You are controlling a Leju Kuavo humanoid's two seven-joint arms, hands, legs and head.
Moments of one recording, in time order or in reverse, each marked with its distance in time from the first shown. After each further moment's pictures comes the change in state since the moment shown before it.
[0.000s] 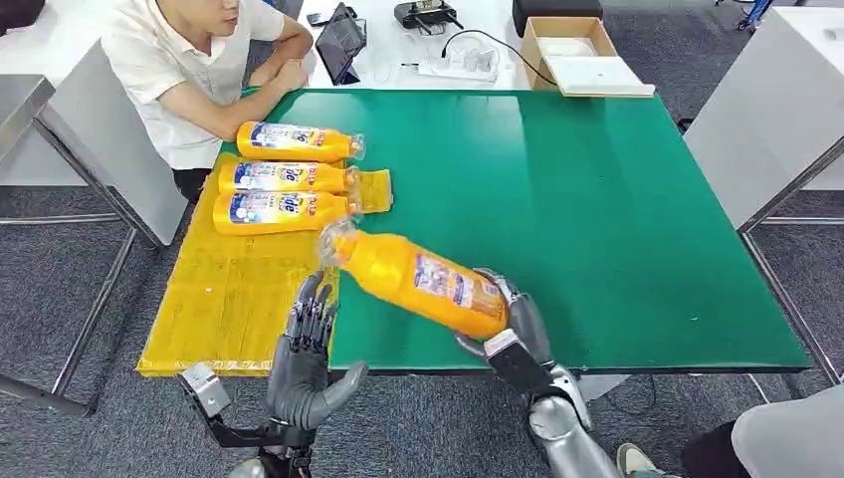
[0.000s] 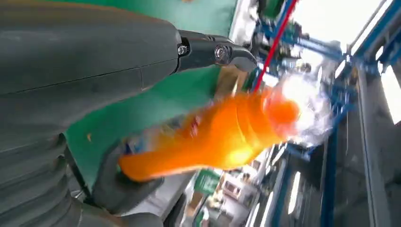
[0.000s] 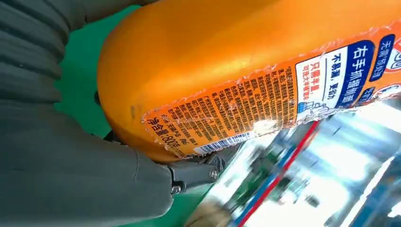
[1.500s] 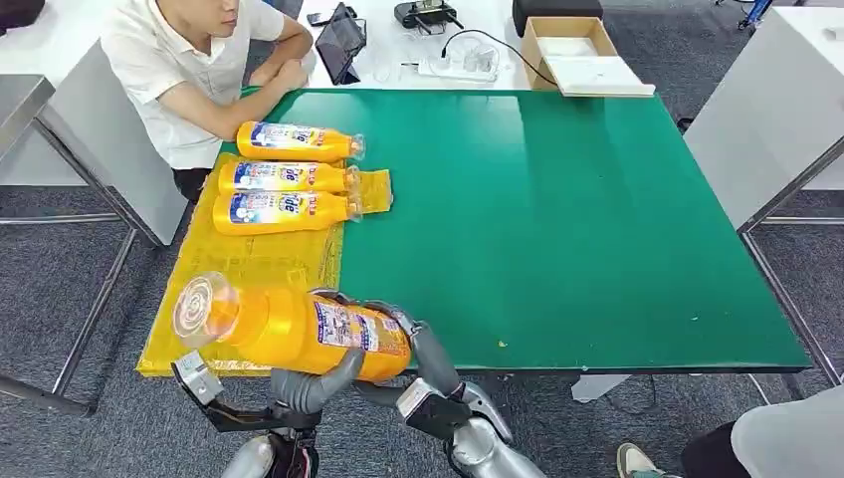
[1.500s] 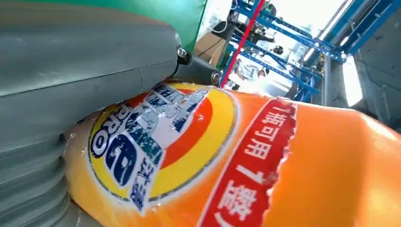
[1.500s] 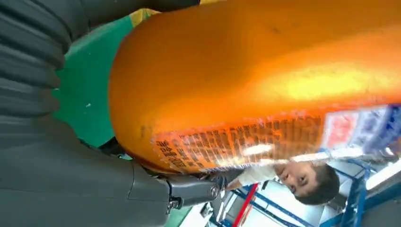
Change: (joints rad) left arm -0.076 -0.011 -0.004 0.062 0.141 -0.085 -0.102; right arm -0.052 0.101 0.313 0.164 -0.097 0.027 -0.125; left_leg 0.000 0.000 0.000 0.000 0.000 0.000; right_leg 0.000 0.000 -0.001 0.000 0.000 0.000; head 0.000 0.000
